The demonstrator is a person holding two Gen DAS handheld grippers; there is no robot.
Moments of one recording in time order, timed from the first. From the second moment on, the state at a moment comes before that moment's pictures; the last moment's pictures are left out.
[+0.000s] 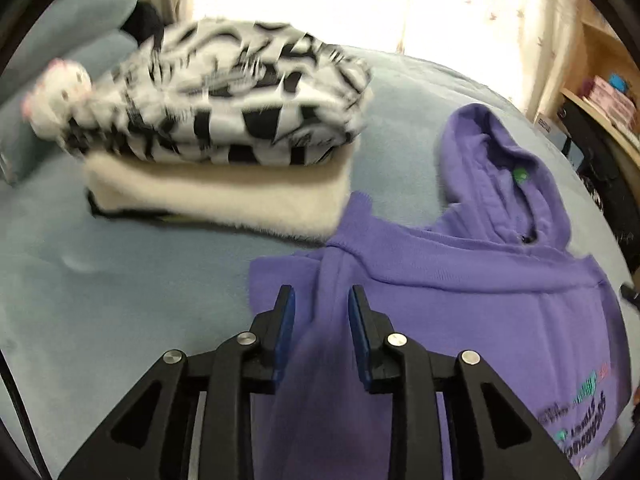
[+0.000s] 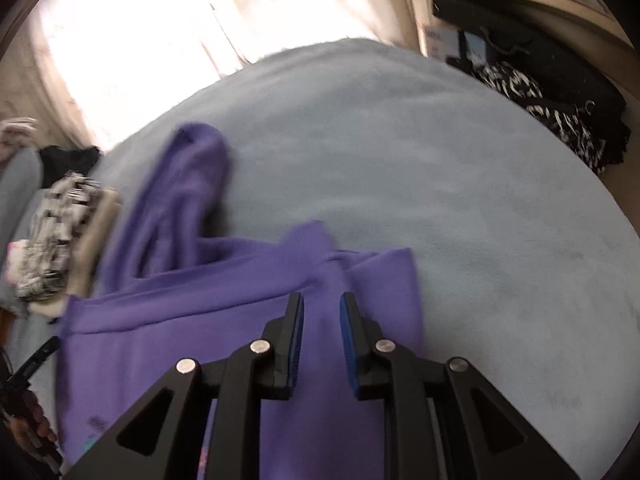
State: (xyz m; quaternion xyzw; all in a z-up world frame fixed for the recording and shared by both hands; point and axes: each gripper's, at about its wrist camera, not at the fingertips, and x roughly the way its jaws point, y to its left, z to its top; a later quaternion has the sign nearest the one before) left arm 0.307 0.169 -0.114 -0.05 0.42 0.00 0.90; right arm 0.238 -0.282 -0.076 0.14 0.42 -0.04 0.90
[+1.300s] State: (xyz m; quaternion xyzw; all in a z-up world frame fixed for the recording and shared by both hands) left arm 0.188 0.161 -0.124 -0.13 0.46 0.01 0.88; right arm 0.123 -0.267 -0.108 0.07 0.48 -0.07 0.87
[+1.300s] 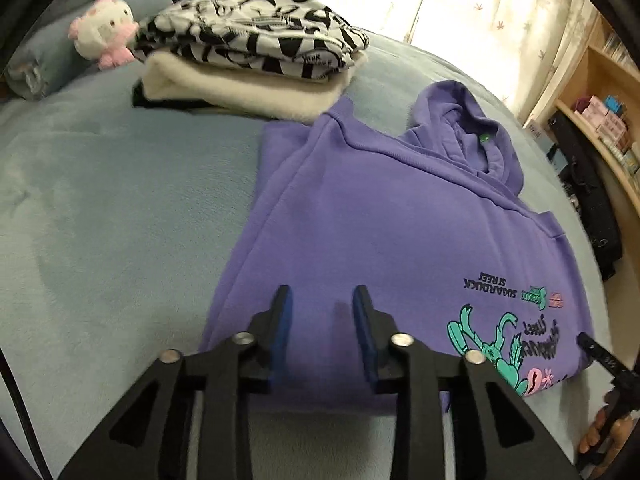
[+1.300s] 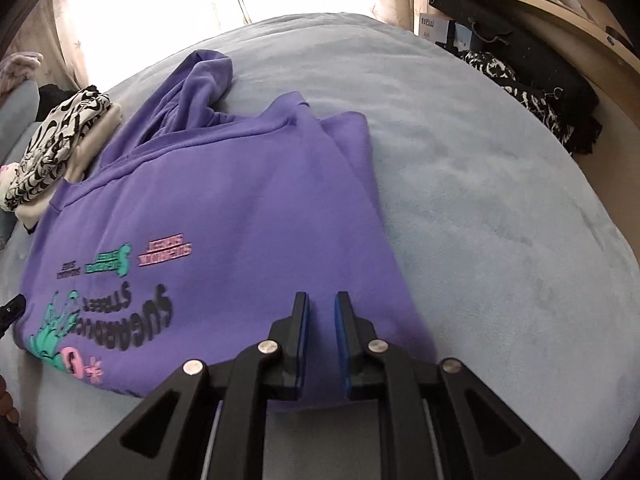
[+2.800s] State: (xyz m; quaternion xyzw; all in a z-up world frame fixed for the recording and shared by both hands) left arm 0.217 0.117 -0.062 0.01 0.46 -0.02 0.89; right arm 0.150 -0.192 -0.104 0.07 0.53 0.03 0.85
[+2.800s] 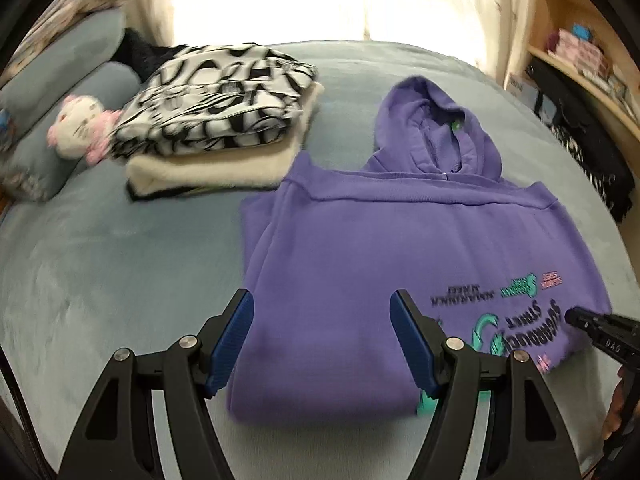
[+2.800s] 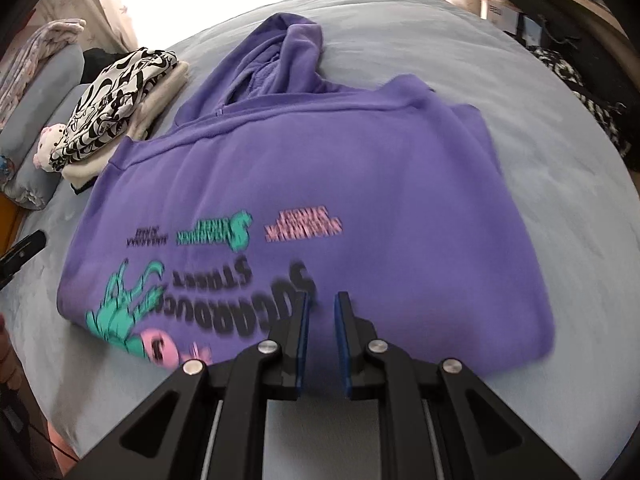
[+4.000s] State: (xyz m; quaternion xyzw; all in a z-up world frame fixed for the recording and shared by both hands) left arm 0.592 0.022 -0.162 -0.02 0.54 -0.04 0.84; right arm 0.351 -0.212 -0.130 0.17 0.49 0.06 0.85
